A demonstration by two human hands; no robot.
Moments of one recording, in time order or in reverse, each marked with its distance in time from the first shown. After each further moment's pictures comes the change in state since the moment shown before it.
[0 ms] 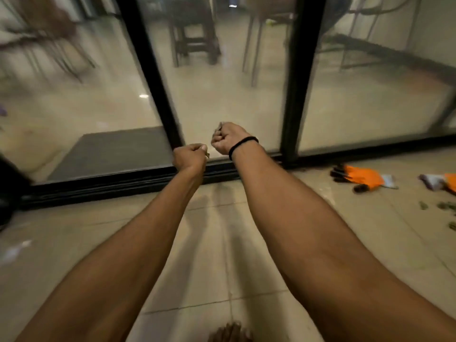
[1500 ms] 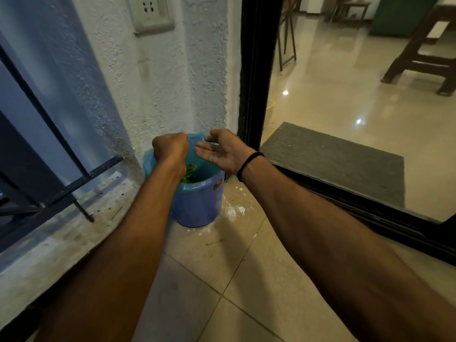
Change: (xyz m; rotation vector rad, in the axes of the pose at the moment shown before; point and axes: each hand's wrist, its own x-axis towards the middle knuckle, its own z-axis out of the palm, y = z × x) left_hand 0.241 -0.146 -0.673 -0.286 0.747 -0.255; right_hand 0.014 0.503 0.532 -0.496 -0.502 0.407
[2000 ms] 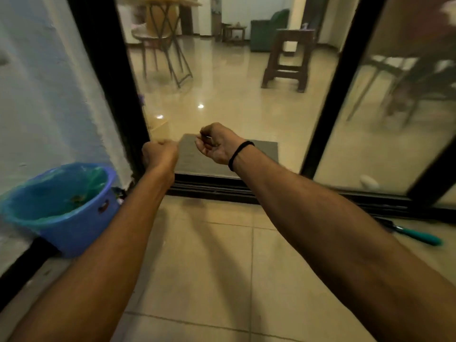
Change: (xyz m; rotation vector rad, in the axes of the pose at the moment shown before) left_hand -0.217 0.004 0.146 0.128 -0.387 0.226; right_hand -0.159 -0.106 -0.211 0.095 0.384 -0.301
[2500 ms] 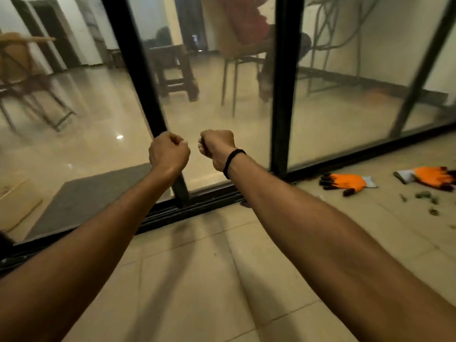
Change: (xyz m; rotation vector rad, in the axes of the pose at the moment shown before) left_hand -0.284 0.082 0.287 0.354 -0.466 0.606; right_hand -0.140 -0.127 -0.364 -0.009 0.548 -0.436
